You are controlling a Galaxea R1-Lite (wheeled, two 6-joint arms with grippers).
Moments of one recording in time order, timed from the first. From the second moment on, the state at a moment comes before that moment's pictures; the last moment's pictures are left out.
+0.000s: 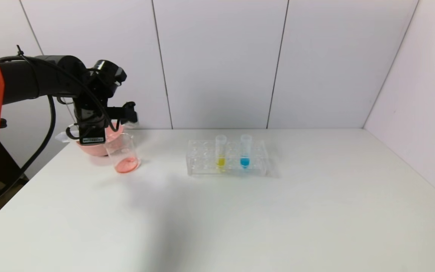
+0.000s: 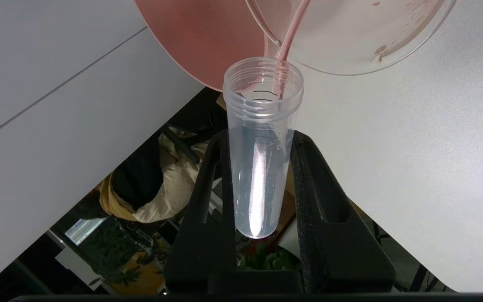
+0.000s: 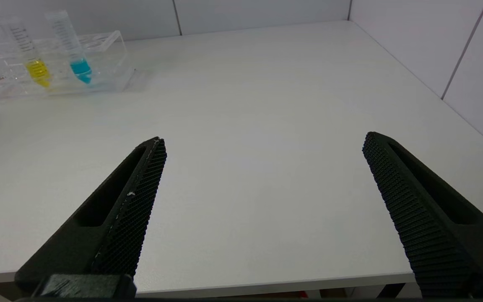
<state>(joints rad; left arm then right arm) -0.14 2.14 -2.02 0.85 0.60 1.12 0.00 0.00 0.00 0.00 -0.04 0.09</state>
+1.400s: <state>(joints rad) 0.03 1.90 -1.91 0.73 0.09 0.36 0.00 0.00 0.00 0.00 -0.04 0.09</state>
